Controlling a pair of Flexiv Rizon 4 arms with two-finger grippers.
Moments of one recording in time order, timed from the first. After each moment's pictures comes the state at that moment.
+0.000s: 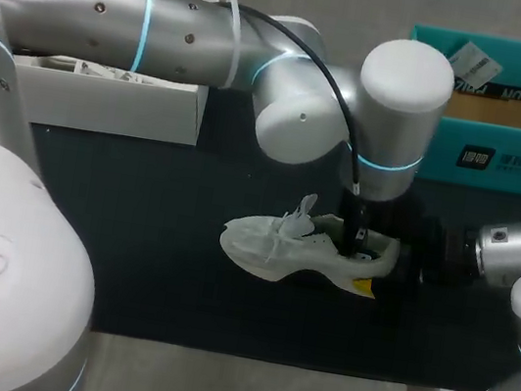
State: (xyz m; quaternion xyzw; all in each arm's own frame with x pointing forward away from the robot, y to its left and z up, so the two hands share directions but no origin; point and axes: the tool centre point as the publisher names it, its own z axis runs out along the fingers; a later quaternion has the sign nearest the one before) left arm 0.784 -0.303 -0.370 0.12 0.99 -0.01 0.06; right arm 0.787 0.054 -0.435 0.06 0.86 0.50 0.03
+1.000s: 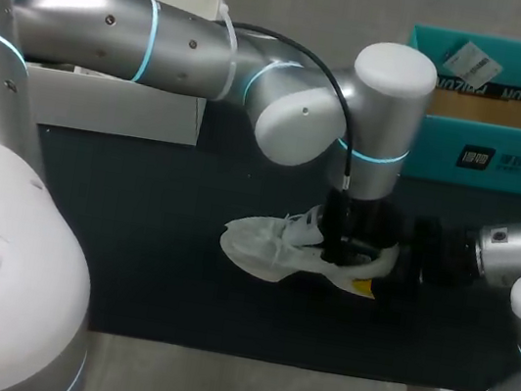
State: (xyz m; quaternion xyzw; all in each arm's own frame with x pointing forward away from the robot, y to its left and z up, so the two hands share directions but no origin) left arm 0.769 -0.279 -0.409 0.14 0.99 0.01 -0.04; right arm 0.787 0.054 -0.436 0.06 0.86 0.50 0.03
